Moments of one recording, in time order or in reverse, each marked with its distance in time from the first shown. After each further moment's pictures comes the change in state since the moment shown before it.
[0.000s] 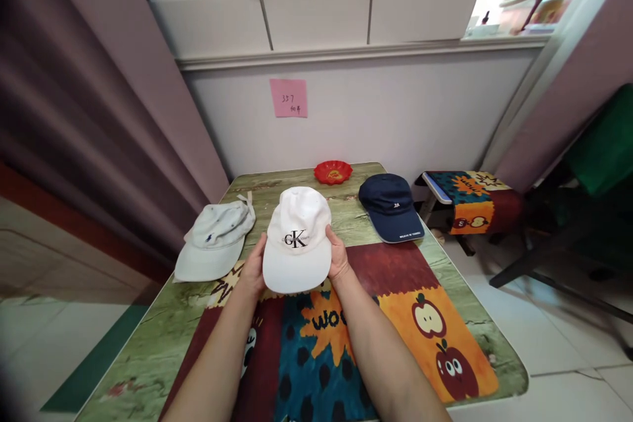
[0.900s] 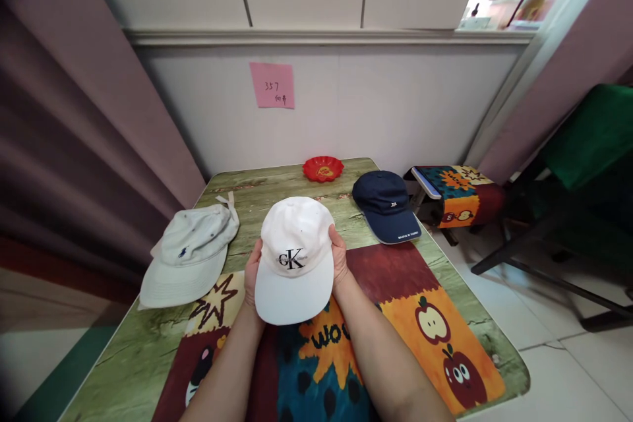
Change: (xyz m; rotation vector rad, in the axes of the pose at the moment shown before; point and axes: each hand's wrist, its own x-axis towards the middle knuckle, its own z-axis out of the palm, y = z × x) left_hand 0.020 -0.017 0.012 -0.339 -0.410 -0.185; right_hand 0.010 -0.005 -0.008 0.020 -0.017 -0.120
